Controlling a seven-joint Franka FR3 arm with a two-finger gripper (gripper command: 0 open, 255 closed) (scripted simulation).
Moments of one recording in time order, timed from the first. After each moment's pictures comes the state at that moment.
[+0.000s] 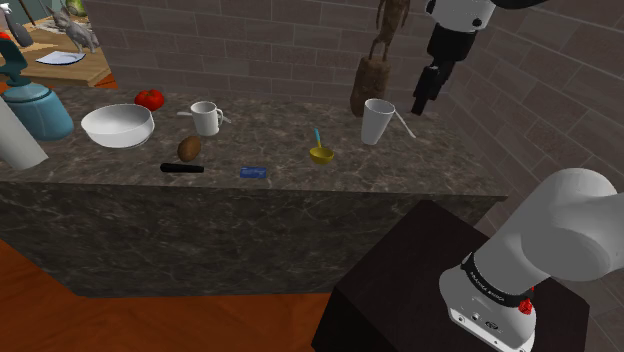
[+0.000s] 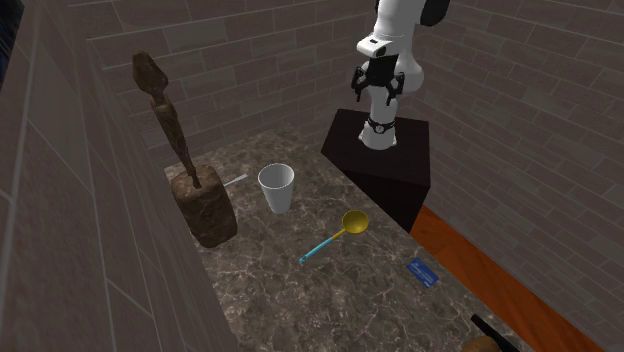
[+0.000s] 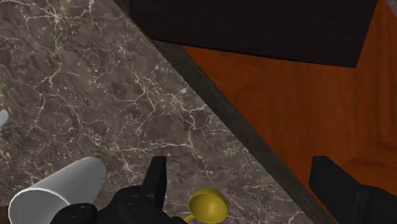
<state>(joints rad) 0.01 -0.74 -0.07 -2.45 -0.11 1.71 -0.16</state>
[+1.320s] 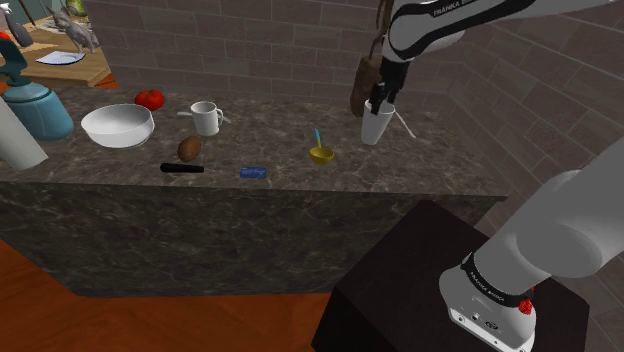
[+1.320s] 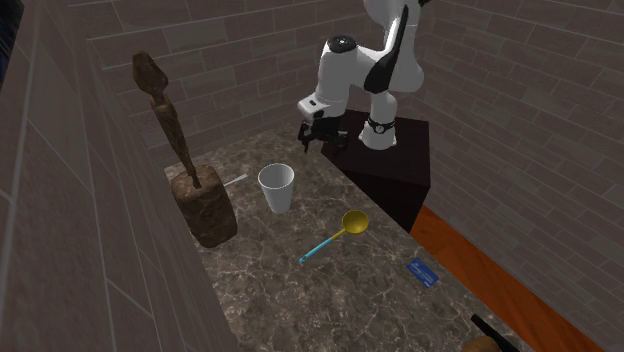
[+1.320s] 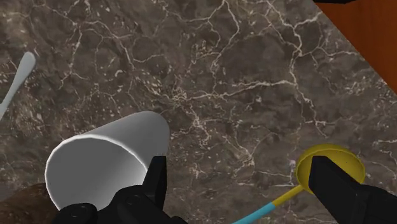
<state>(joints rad) -0.06 -0.14 -0.22 -2.25 -0.17 2.17 -0.24</state>
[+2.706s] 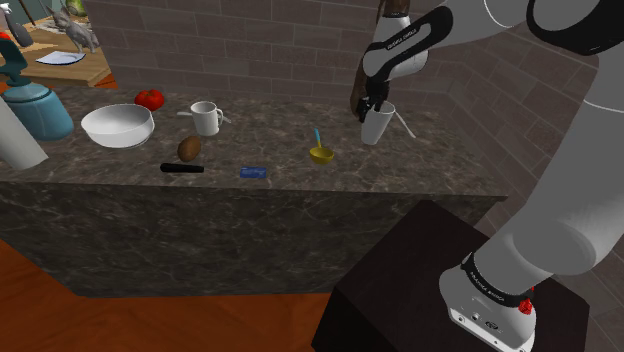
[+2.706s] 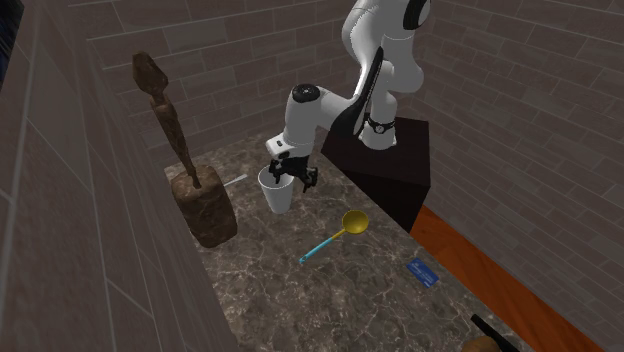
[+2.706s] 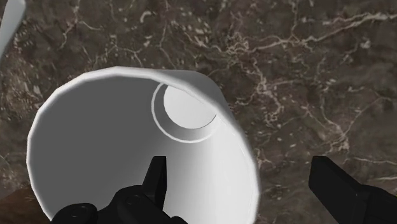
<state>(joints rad) -0.12 0.26 -0.26 -2.03 -0.09 2.37 -0.32</state>
